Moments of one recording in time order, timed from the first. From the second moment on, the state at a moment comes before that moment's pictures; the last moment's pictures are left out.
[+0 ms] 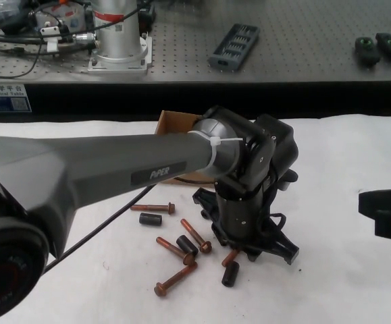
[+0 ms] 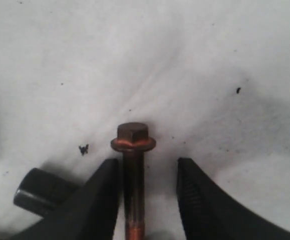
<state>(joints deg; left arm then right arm) -44.7 125.9 -96.6 51.9 0.8 -3.1 27.4 45.1 -32.7 26.7 -10.9 13.8</state>
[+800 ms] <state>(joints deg) -43.6 123.9 -95.7 44.8 2.6 -9.4 27.4 45.1 -32.7 32.7 -10.9 13.8</state>
